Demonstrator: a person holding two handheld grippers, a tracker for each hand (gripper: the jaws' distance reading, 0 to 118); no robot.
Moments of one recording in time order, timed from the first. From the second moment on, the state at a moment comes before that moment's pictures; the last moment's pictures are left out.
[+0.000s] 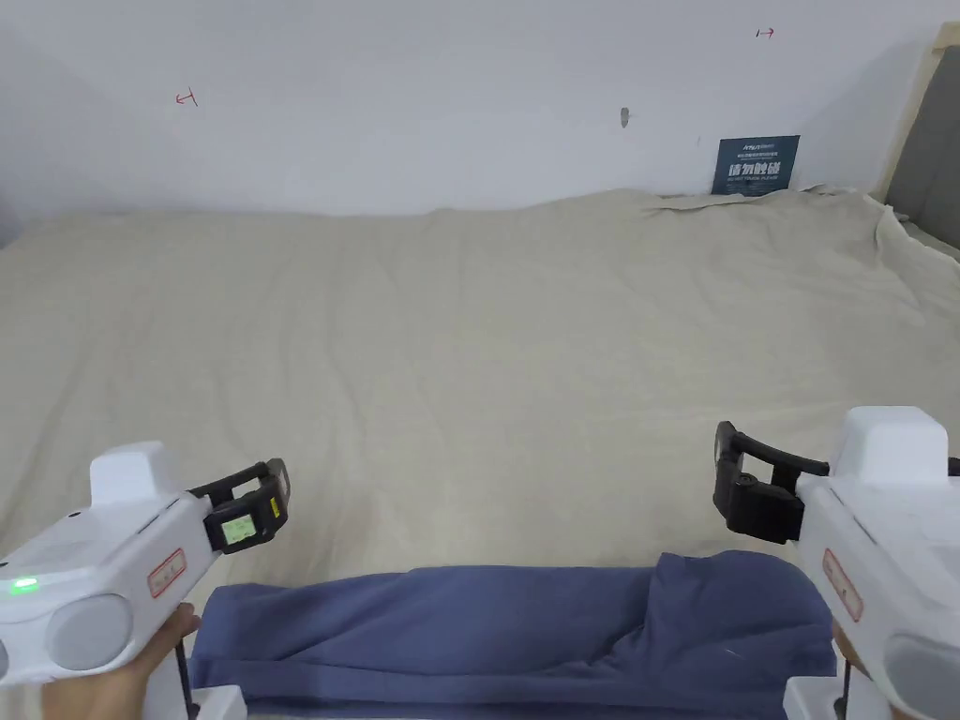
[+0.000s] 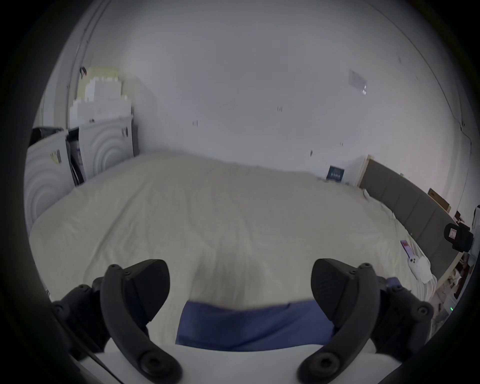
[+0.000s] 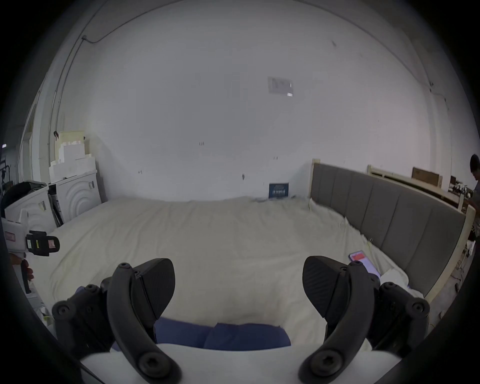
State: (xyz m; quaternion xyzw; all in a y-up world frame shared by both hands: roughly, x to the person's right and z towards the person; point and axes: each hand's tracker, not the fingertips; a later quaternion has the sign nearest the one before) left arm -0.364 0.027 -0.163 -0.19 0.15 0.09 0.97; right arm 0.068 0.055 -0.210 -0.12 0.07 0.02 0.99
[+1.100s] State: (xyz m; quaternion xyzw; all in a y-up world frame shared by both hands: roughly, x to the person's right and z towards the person) left arm -0.386 0.005 -0.166 -0.23 0.14 0.11 0.96; right arm 0.050 0.058 -0.195 -0.05 0.06 0.03 1.00
